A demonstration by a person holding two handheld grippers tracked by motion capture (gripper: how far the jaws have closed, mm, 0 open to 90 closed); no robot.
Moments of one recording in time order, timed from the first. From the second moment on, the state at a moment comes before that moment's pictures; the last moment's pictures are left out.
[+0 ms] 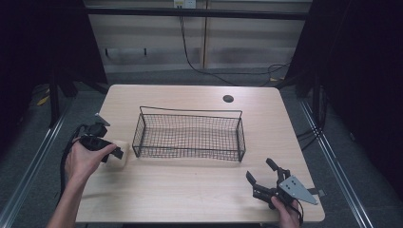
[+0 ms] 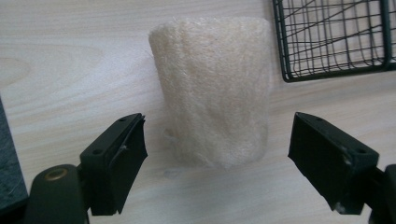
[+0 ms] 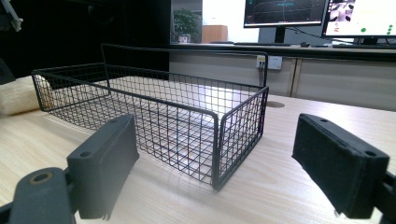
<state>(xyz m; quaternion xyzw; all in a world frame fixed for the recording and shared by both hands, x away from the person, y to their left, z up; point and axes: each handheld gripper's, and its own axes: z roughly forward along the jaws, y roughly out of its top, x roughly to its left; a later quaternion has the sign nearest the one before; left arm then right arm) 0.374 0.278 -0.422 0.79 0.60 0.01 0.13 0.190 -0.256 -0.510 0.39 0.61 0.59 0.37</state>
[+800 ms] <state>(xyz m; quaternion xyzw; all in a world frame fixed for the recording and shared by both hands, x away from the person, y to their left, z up) 0.385 0.262 -0.451 0.79 0.61 0.00 0.08 0.190 -0.256 -0.510 0.39 0.61 0.59 0.37</state>
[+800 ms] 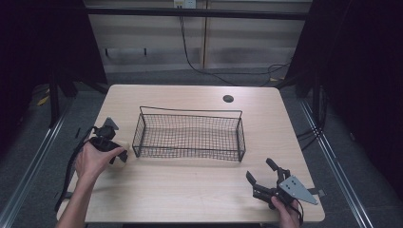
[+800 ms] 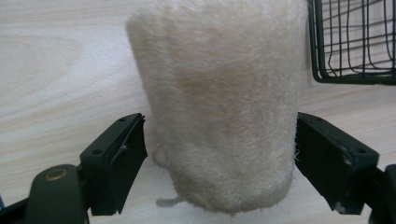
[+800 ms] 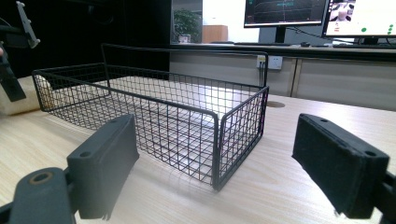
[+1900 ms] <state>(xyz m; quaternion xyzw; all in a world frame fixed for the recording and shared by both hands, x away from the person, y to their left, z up) 0.381 0.267 -0.453 0.79 0.61 -0.01 0.07 0.190 -0.257 -0.510 0.39 0.61 0.59 0.36</state>
